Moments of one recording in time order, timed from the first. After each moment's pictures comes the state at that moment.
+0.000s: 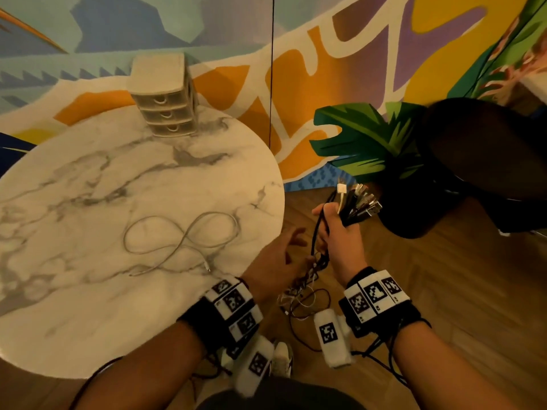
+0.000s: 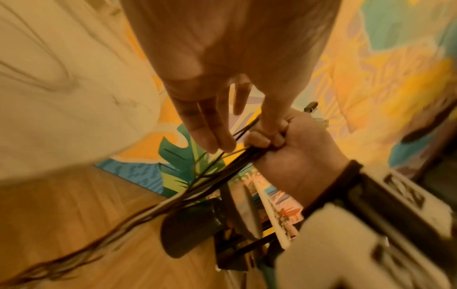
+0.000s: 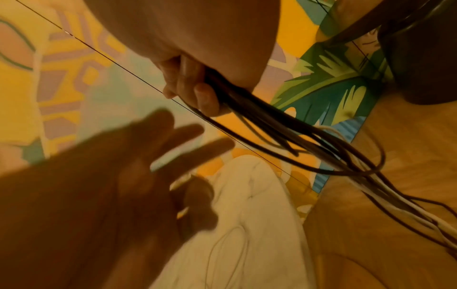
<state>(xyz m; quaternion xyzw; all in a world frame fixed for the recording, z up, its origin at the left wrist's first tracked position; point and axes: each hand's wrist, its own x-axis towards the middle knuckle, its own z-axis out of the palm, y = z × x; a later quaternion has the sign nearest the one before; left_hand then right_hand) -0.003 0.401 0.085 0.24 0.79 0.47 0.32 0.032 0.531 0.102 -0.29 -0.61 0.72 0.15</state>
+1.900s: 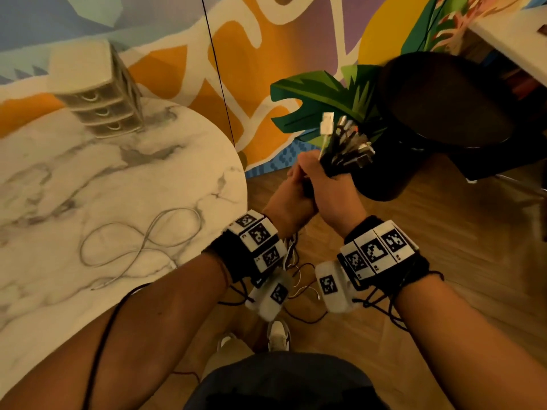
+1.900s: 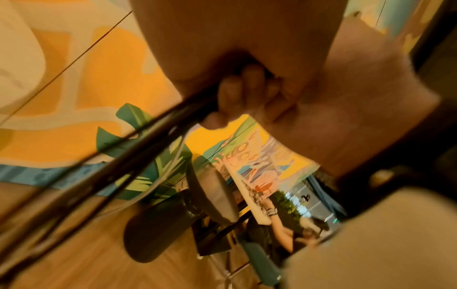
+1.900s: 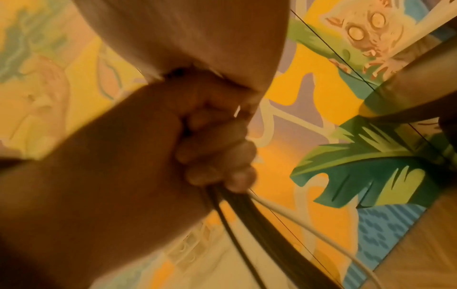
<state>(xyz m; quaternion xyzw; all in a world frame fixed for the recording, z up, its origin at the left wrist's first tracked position) -0.004 0.517 0.122 0.40 0.71 0.54 0.21 0.044 0.585 0.144 -0.23 -0.72 0.63 0.18</state>
